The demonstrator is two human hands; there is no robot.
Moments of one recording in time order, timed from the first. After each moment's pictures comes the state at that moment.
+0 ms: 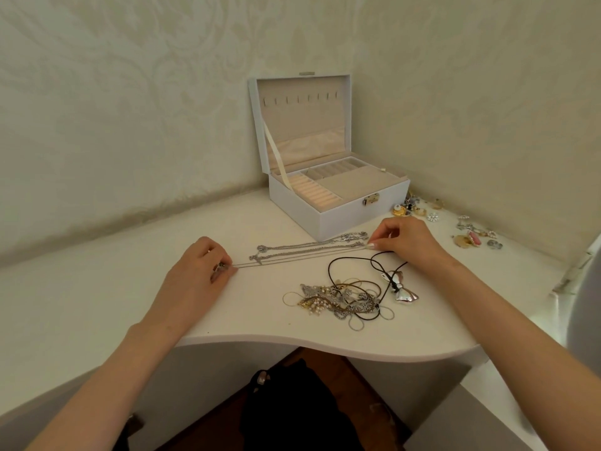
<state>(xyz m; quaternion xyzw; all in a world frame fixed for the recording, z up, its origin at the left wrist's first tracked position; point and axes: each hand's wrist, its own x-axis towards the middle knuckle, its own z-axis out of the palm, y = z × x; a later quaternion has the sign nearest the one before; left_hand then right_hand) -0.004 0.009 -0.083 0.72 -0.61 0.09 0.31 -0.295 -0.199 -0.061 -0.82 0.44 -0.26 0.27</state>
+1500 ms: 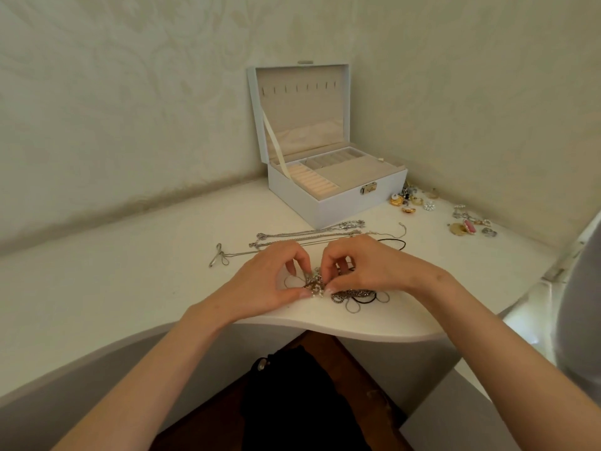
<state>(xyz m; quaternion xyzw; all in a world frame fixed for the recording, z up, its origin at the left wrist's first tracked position) -0.084 -0.005 -0.063 0.60 -0.72 -0.17 0.30 -0.266 -0.102 -0.030 -0.92 0.24 -0.07 0.32</state>
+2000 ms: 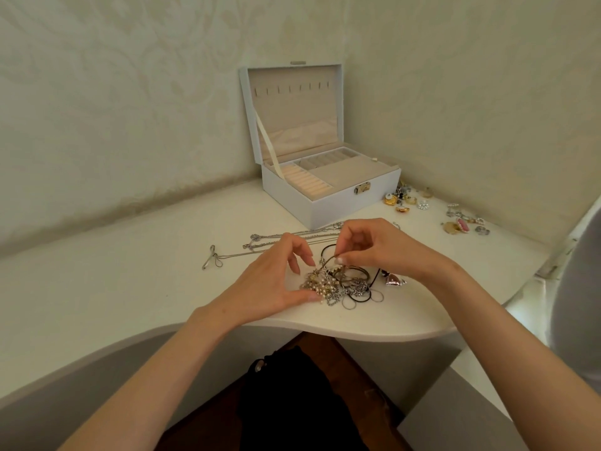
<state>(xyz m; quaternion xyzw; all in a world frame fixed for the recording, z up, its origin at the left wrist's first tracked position) -0.100 -0.009 -0.063 0.61 -0.70 -0.19 0.30 -0.287 -0.120 -0.029 -0.83 0.28 -0.19 0.44</state>
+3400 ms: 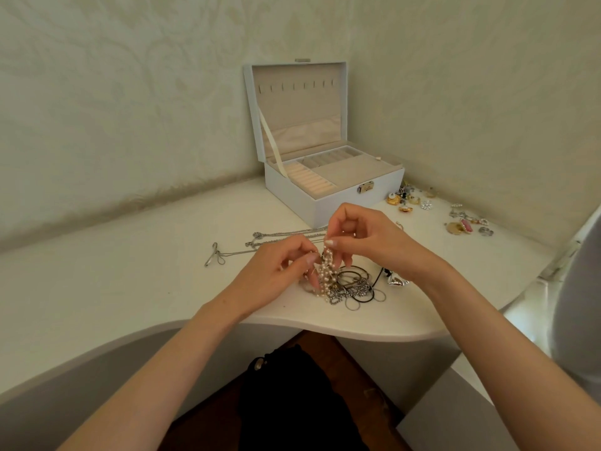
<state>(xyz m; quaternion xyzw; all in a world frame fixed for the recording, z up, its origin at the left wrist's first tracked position) -0.104 -0.006 -0.052 0.54 -0.68 -0.26 0.42 -0.271 -0.106 -0.021 -0.80 0.22 -0.26 0.50</state>
